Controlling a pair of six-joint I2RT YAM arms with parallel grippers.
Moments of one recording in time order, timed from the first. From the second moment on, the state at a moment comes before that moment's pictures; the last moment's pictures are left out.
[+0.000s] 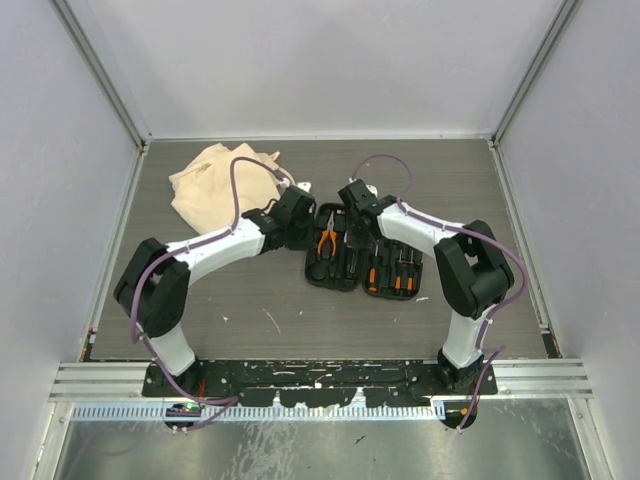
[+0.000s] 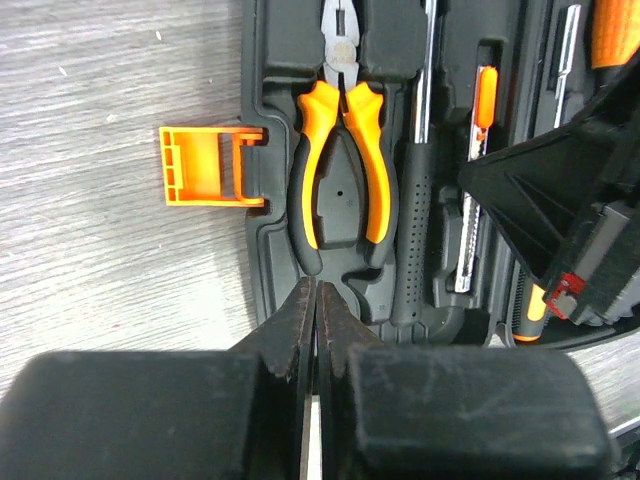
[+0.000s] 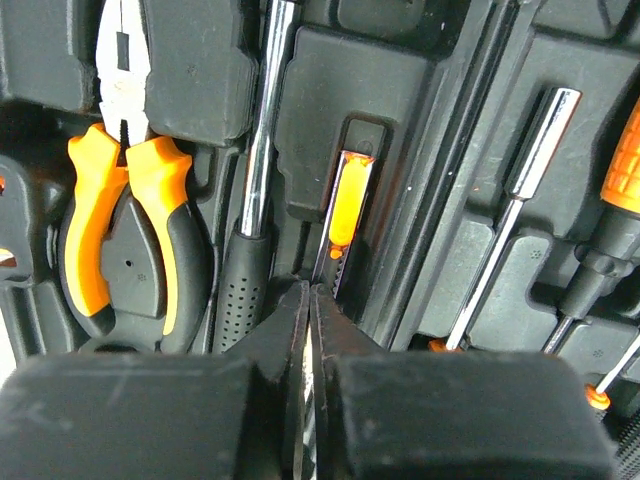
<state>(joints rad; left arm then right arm) -0.72 1.73 1.21 -0.35 -0.06 -0.62 0.56 1.82 1.23 -0.53 0.15 0.53</state>
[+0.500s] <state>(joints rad) -0.65 1.60 1.21 -0.37 -0.06 -0.59 0.54 1.61 1.27 -0.47 0.06 0.53</state>
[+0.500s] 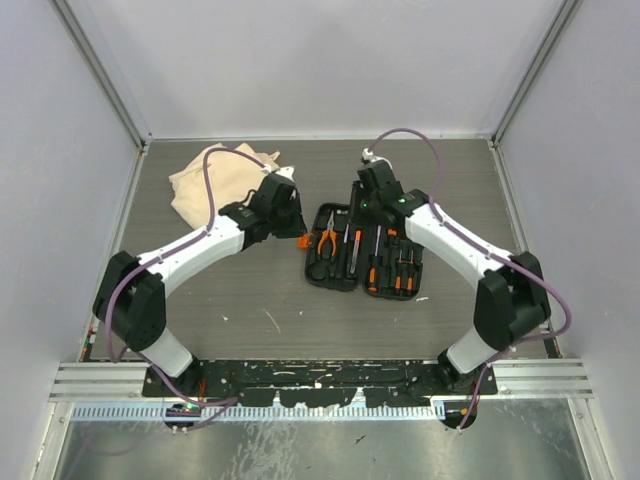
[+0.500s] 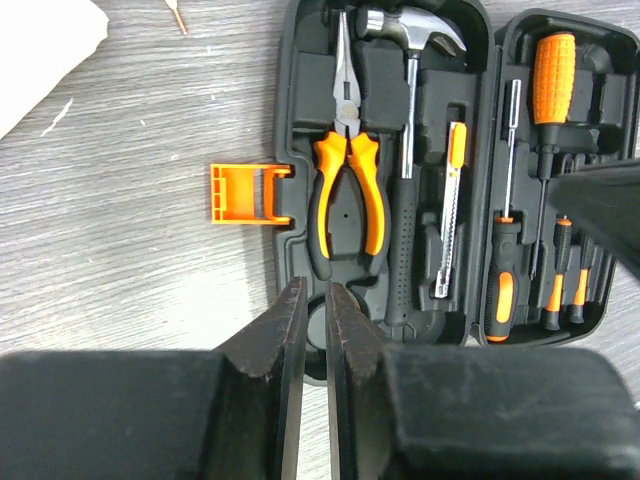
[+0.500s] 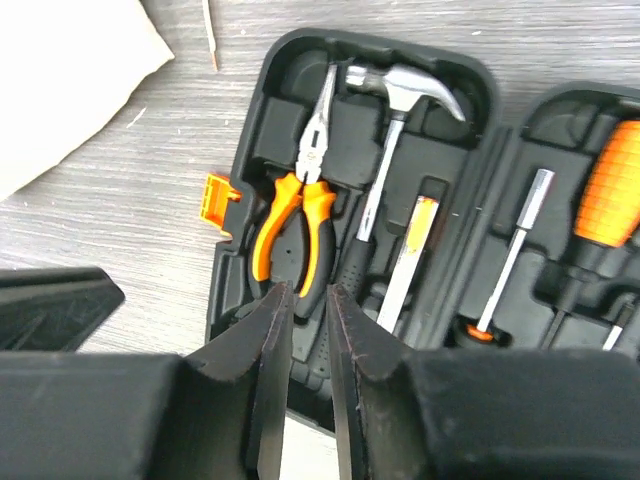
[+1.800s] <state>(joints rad) -0.72 1.78 1.16 -0.31 0.04 -0.61 0.41 1.52 1.01 -0.42 0.01 0.56</state>
